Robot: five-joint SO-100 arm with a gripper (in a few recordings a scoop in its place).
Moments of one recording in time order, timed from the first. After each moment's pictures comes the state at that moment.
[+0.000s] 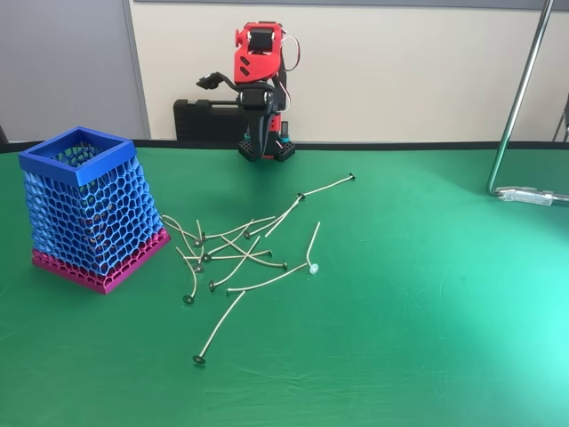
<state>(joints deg) 2.1 118.9 110.9 69.4 16.3</state>
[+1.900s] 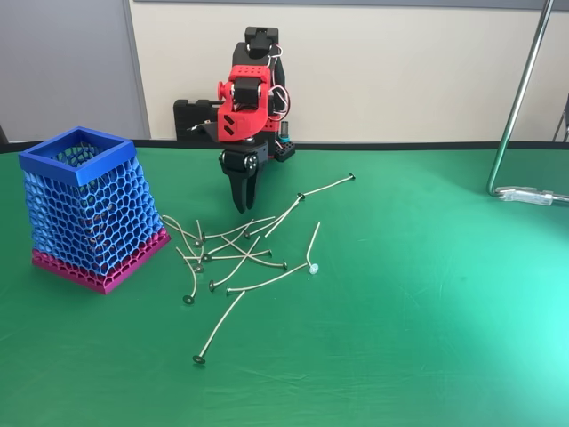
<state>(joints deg) 5.7 74.4 79.4 72.0 26.7</state>
